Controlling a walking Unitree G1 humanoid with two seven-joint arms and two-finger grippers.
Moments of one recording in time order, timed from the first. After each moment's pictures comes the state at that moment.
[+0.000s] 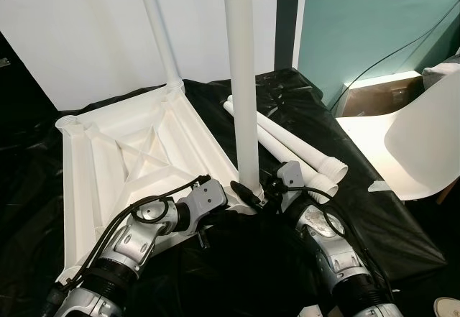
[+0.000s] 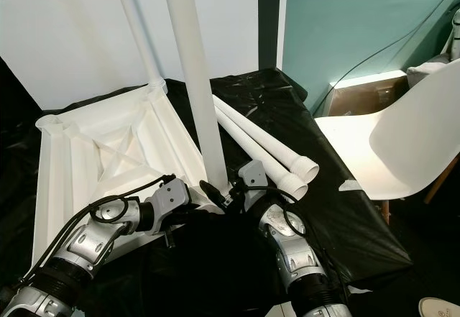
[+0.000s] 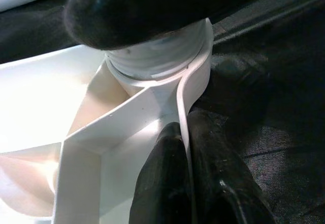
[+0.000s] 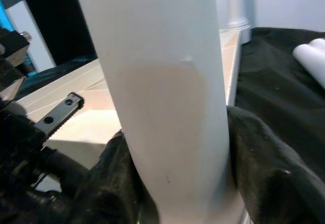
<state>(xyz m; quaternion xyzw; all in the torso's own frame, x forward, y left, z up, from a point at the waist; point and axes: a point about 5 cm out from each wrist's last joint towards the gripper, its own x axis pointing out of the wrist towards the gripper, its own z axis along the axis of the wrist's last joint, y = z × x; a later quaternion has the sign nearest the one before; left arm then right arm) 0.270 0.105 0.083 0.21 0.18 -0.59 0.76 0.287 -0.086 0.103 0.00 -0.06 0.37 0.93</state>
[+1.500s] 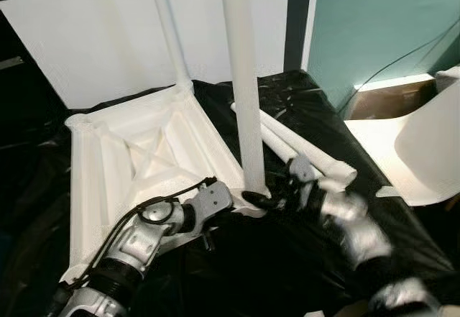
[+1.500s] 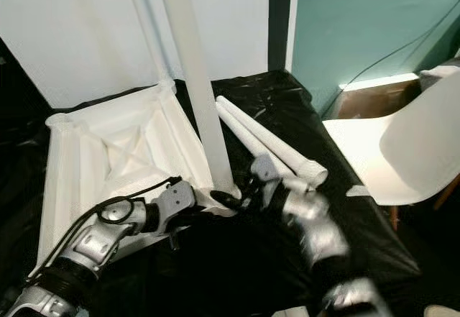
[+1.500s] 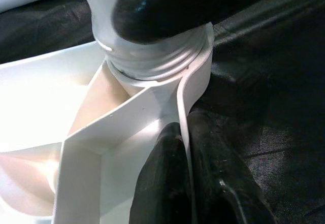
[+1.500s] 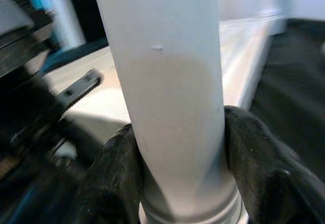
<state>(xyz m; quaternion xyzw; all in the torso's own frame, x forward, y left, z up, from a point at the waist) 0.270 0.102 0.082 0.21 0.18 -0.59 0.76 0.285 -0.102 0.099 -0.04 -0.04 0.41 0.91</state>
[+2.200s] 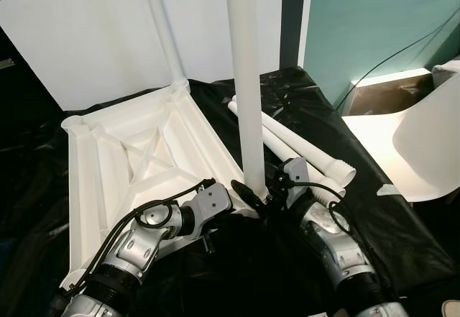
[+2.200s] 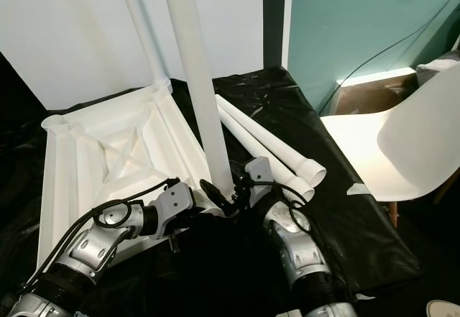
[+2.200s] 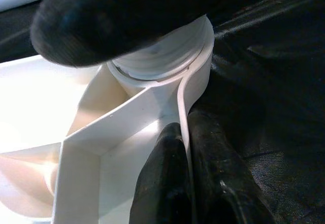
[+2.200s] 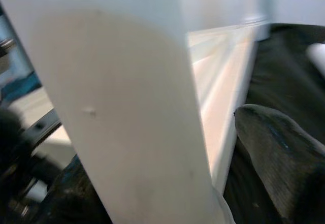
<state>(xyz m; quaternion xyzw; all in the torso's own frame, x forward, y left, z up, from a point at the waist) 0.264 0.100 0.085 0.21 0.17 -0.59 0.76 0.295 -0.100 0.112 -0.04 -0.05 0.41 0.91</state>
